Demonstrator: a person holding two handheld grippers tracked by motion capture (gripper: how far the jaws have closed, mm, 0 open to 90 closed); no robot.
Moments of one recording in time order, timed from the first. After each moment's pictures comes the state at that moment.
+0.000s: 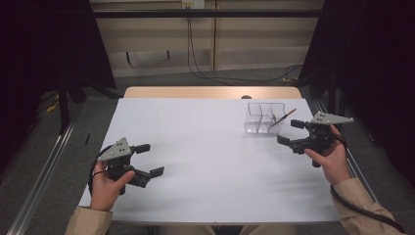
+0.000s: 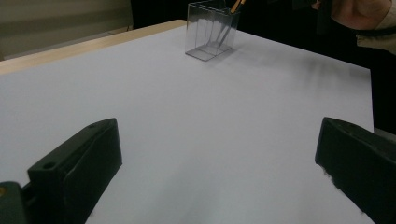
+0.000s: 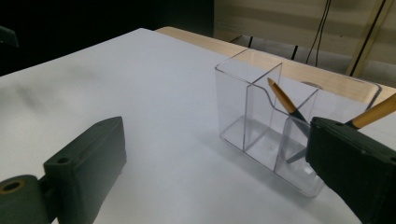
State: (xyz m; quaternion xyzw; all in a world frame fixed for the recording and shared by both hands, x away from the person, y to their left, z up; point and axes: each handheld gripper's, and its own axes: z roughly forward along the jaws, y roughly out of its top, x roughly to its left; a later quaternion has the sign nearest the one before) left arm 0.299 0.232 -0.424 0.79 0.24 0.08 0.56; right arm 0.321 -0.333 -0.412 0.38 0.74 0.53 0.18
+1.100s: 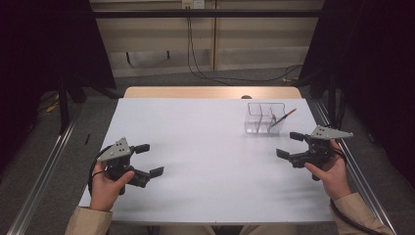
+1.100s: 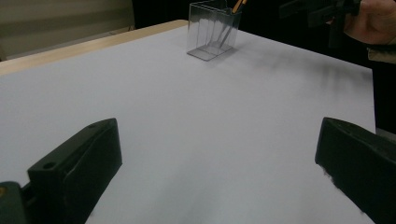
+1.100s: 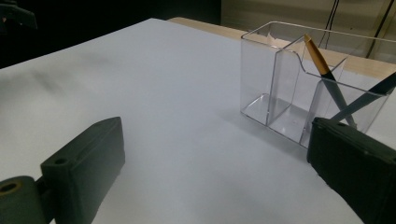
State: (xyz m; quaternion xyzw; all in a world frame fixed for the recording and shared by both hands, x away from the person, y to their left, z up) left arm 0.299 0.232 -0.424 0.79 0.24 0.09 0.56; right arm 0.290 -0.328 -0.431 0.37 0.74 0.53 0.17
